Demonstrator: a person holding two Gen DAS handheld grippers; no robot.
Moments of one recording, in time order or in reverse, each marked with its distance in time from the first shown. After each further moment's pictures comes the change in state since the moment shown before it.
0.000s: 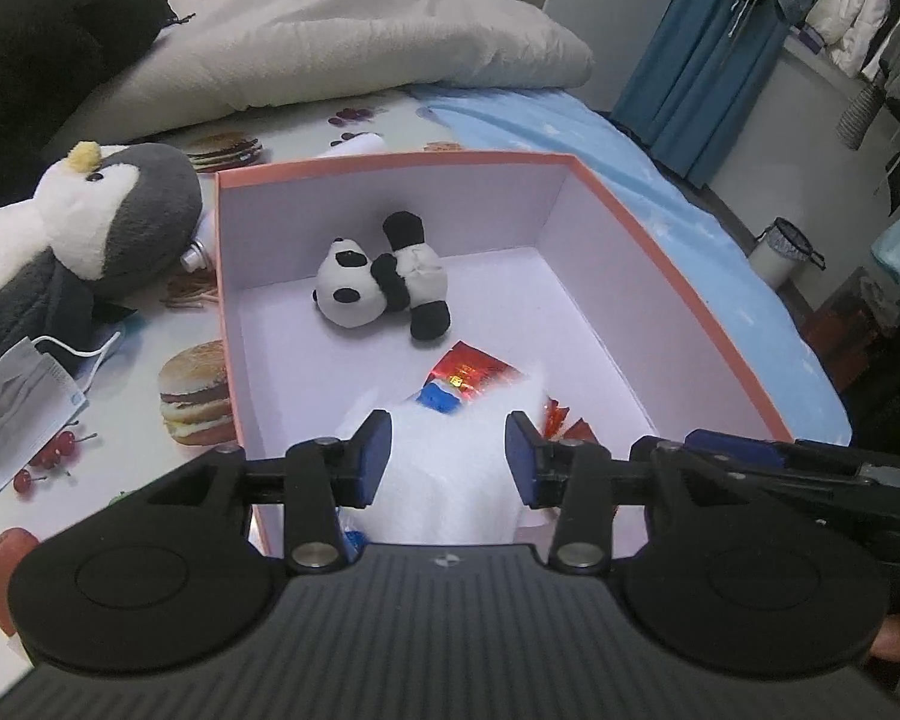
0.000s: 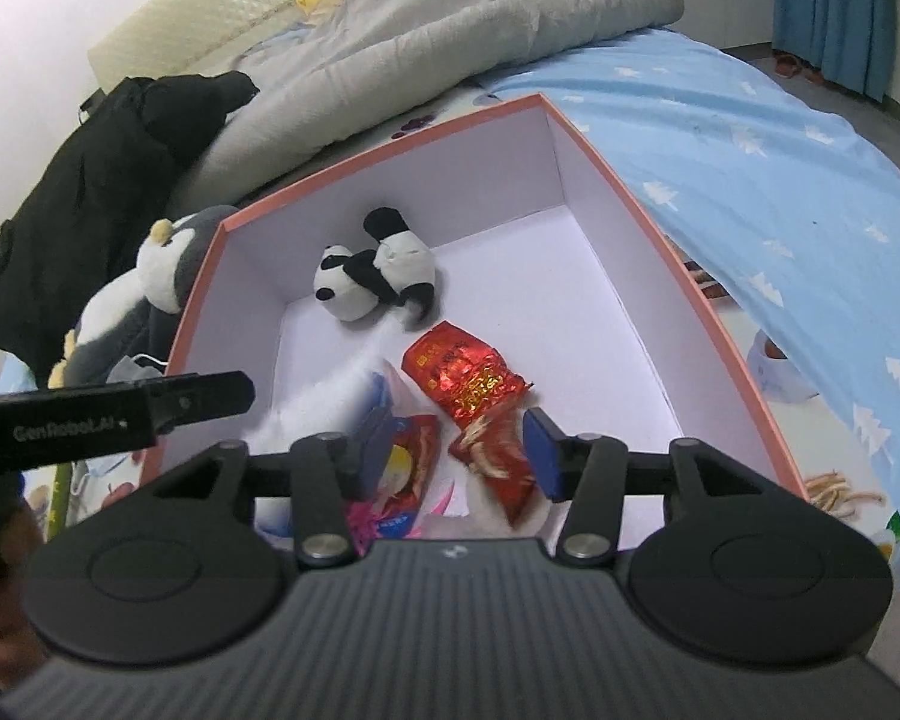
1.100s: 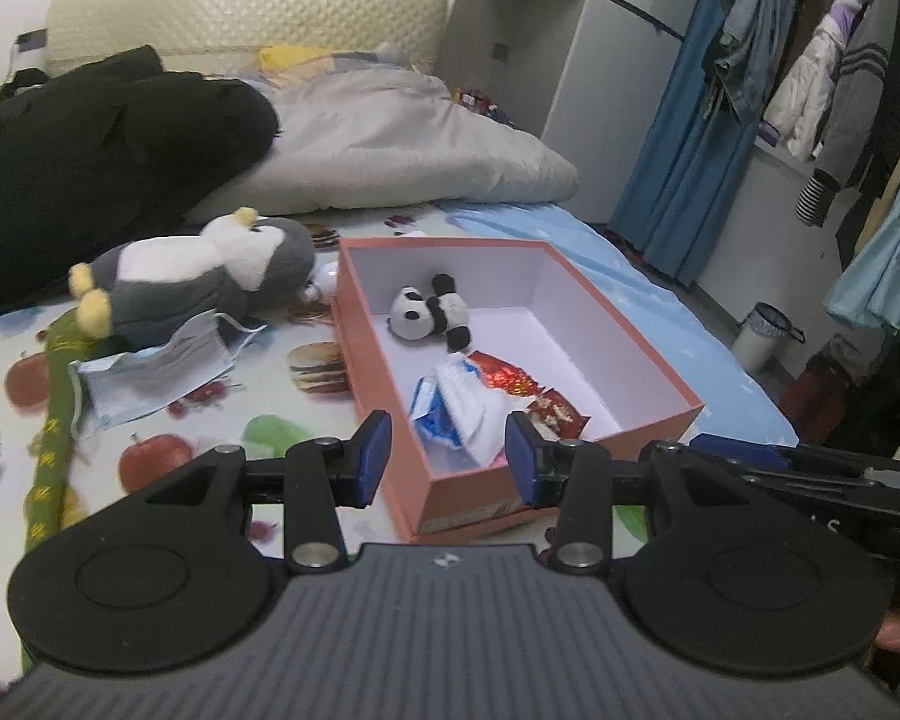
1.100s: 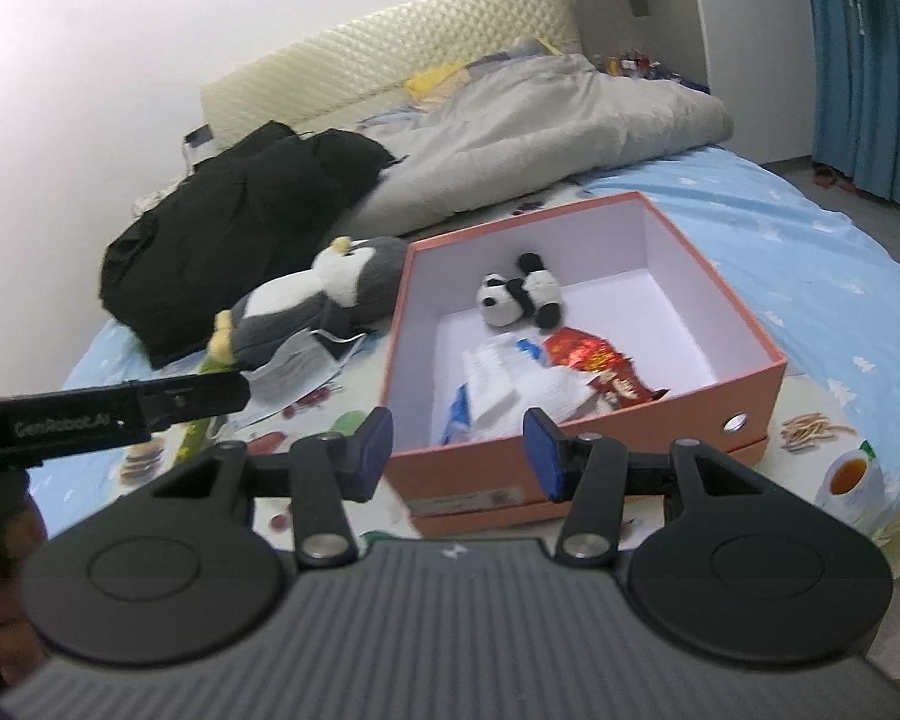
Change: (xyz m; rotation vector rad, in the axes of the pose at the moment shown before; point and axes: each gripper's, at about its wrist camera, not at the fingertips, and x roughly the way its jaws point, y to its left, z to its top) left arm -0.235 0.012 -0.145 -0.006 -0.274 0.032; right arm -0.158 0.093 -0.111 -0.144 -0.210 0.103
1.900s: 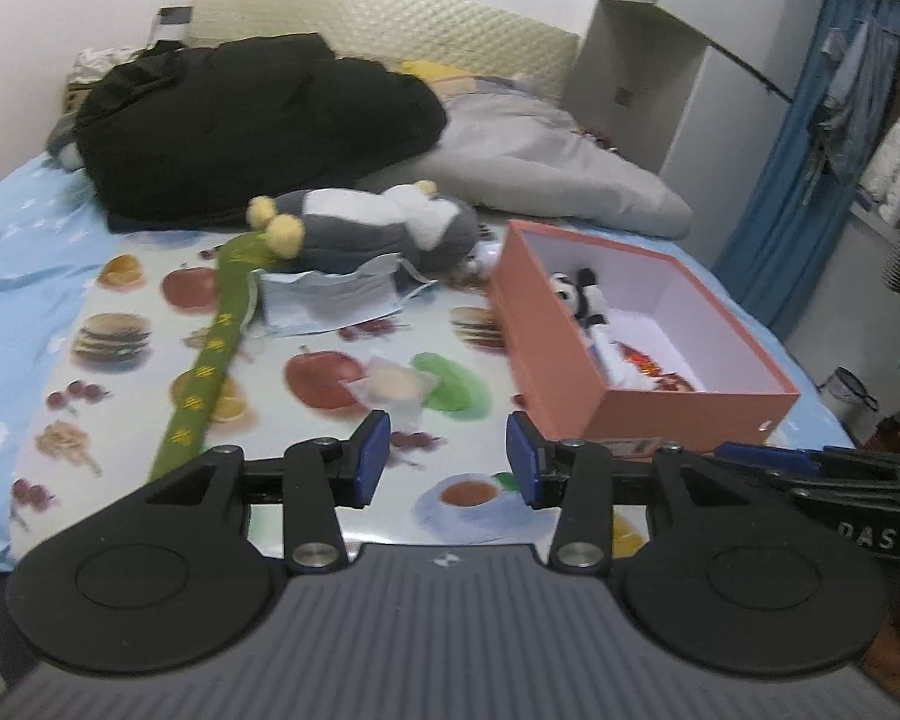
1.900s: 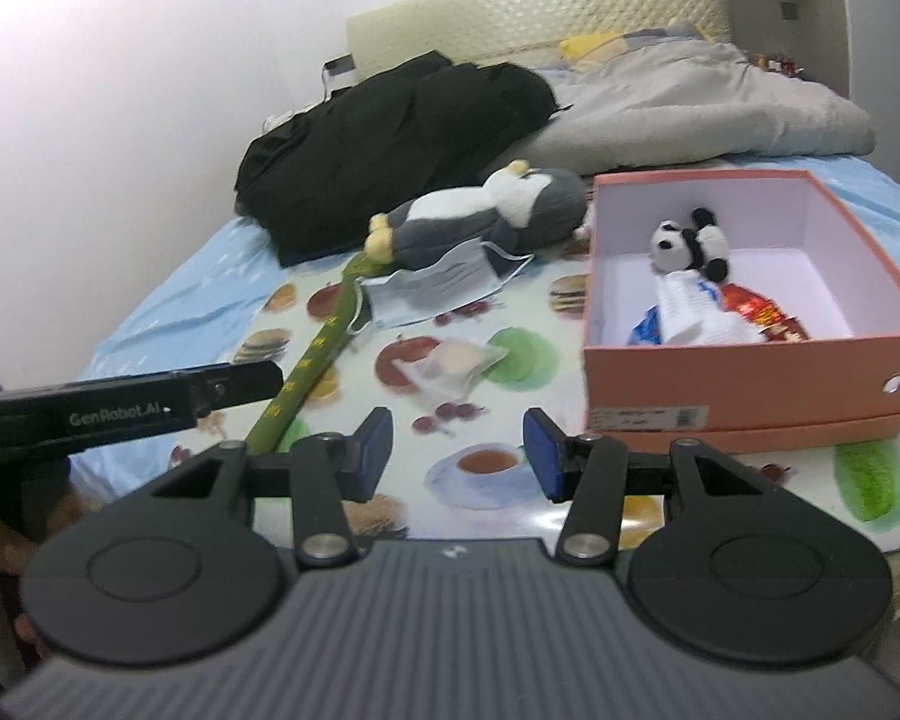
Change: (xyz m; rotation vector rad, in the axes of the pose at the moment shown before) left arm -0.077 0.081 -0.095 -0.156 -0.063 0.192; right arm 0.003 0.084 -0.057 -0.170 0.086 0.207
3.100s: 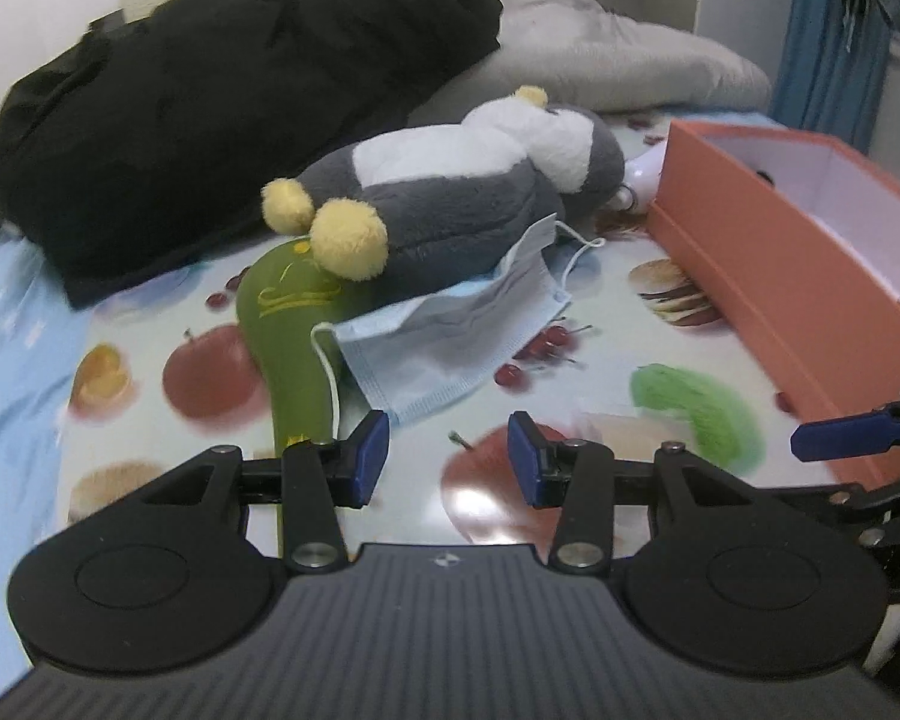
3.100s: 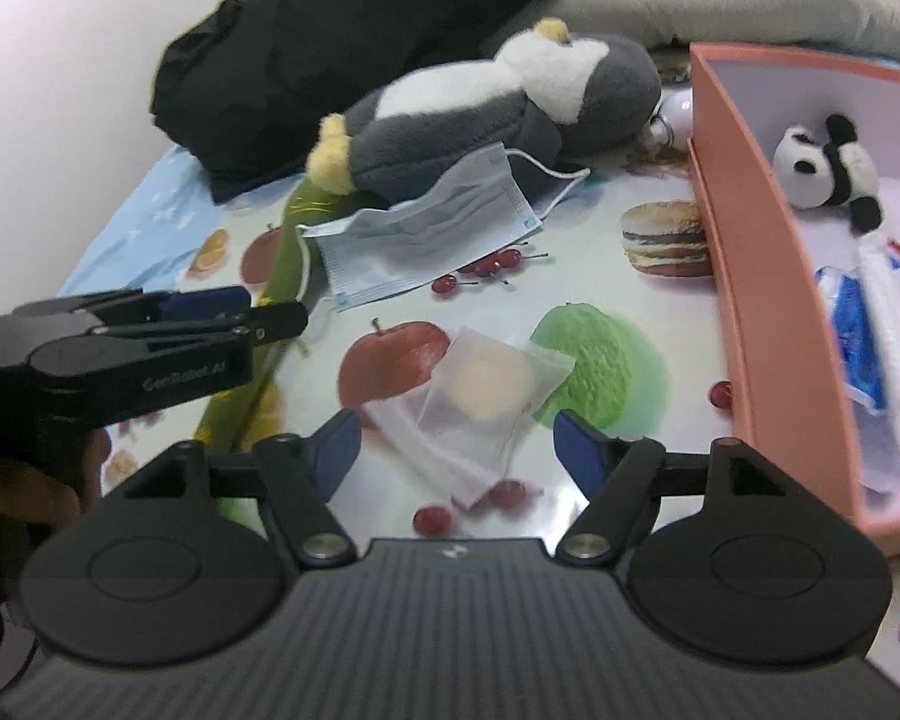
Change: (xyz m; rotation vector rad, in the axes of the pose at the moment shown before) left arm 0.255 0.111 0.085 0.283 0.177 0.080; right arm 0.242 0.003 0.055 0.088 0.245 -0.032
